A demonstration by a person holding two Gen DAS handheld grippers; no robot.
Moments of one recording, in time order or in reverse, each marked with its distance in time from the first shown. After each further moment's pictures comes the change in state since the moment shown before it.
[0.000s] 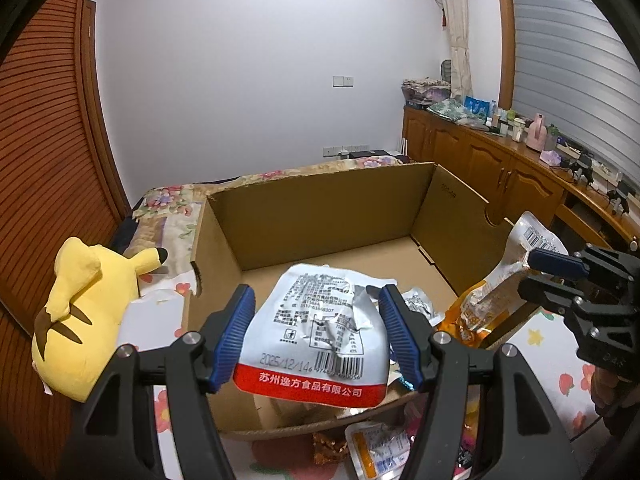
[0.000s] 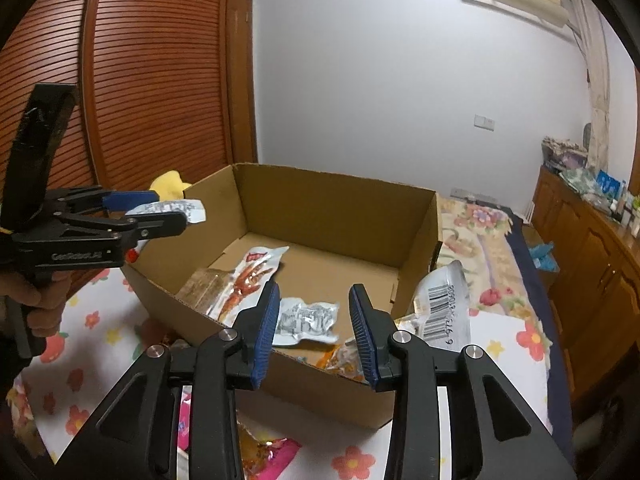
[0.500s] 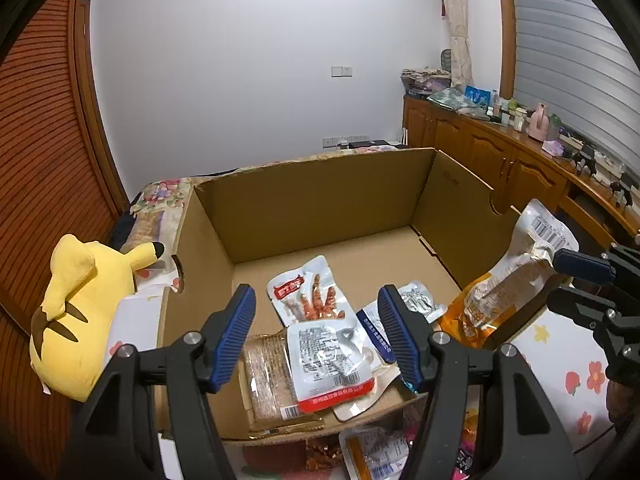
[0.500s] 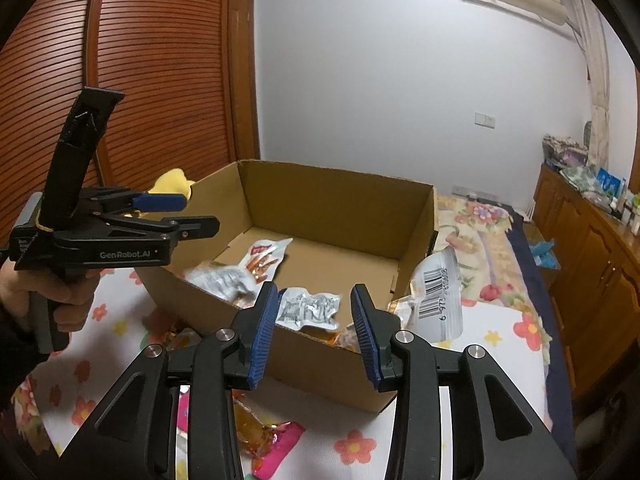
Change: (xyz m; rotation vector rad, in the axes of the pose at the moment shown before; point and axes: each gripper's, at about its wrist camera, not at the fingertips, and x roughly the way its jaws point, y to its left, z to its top) left arm 0.012 -0.007 -0.003 0.013 0.033 0.006; right arm -0.011 0.004 -0.004 -0.002 0.006 0.008
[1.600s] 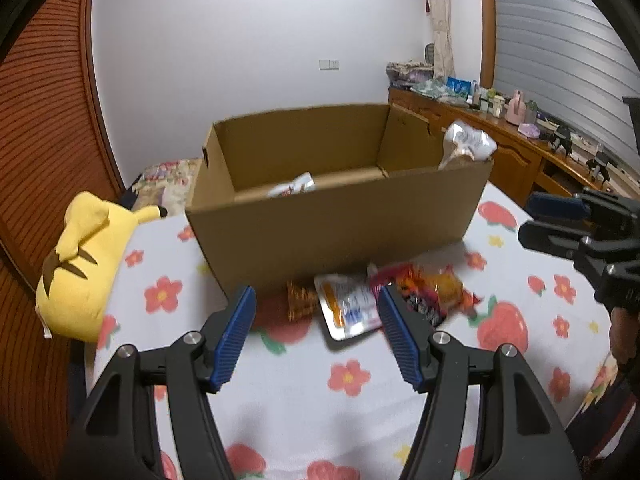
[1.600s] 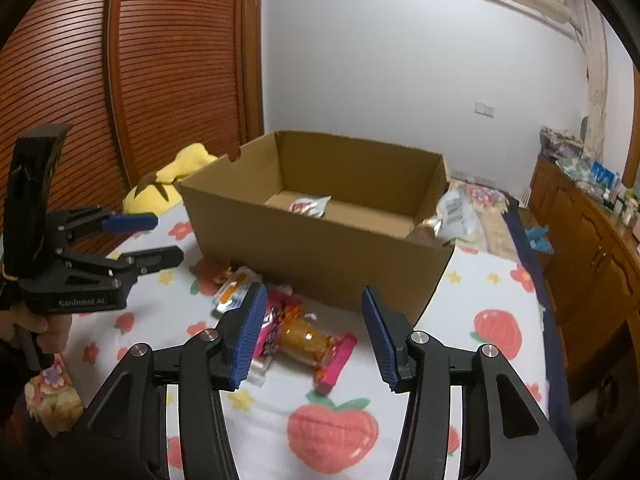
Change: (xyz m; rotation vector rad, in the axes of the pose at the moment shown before) left arm -0.091 -0.012 -0.110 0.008 0.024 -0.036; right arm -0.057 0.056 -0.042 -0.010 0.068 -0.011
